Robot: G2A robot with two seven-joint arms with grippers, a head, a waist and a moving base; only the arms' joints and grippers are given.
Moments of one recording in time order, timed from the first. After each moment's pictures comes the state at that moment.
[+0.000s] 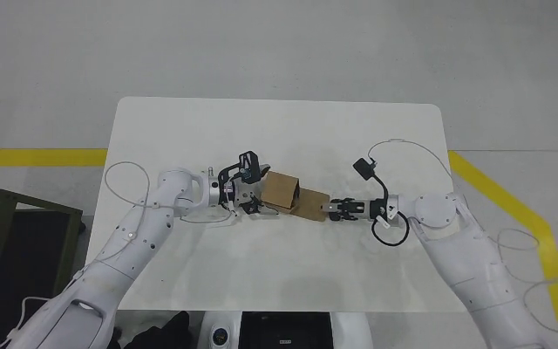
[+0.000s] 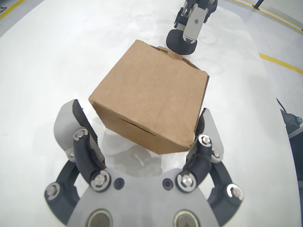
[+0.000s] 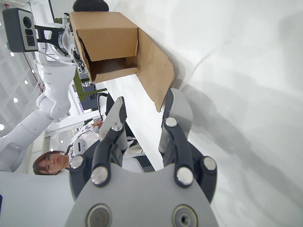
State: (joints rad) left arm 0.84 -1.08 -0.88 -1.21 1.21 -0.97 0.00; right arm -1.04 -1.04 1.12 -1.37 0.06 -0.14 1.09
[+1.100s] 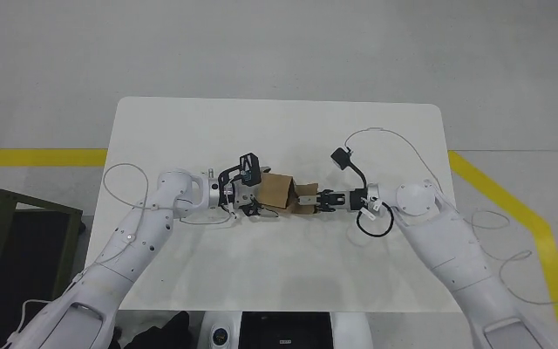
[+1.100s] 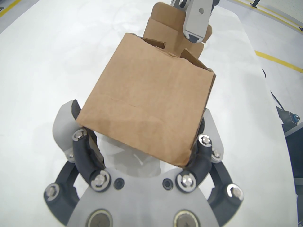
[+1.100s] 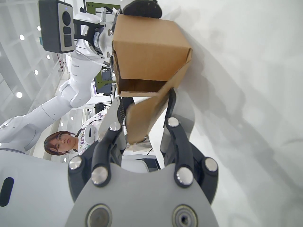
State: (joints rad) left arm 0.86 -1.08 -0.90 -1.23 1.20 -0.99 -0.03; right arm -0.89 -1.11 0.96 -1.26 0.22 -0.29 1.10
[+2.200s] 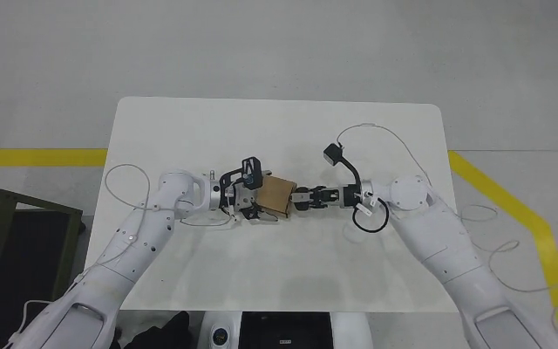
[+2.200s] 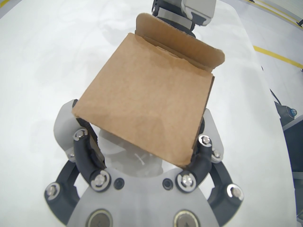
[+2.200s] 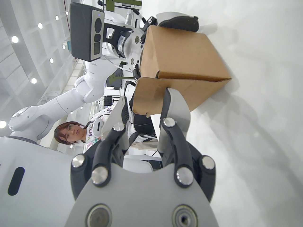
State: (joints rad) left arm 0.86 -1.08 -0.90 -1.23 1.22 -1.01 -0.05; right arm -0.83 -1.15 0.90 -1.17 0.34 -0.38 1.13
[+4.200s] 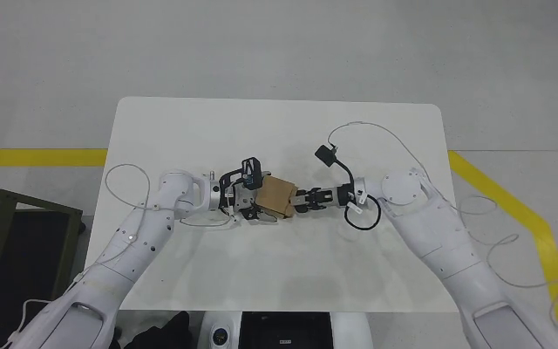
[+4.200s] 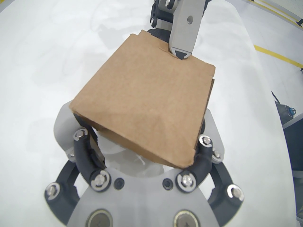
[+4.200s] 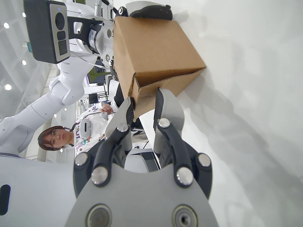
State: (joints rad) left arm 0.86 -1.08 -0.89 -1.22 1.21 -1.01 -0.05; right arm -0.80 -1.16 0.89 -1.21 0.18 -0.24 1.14
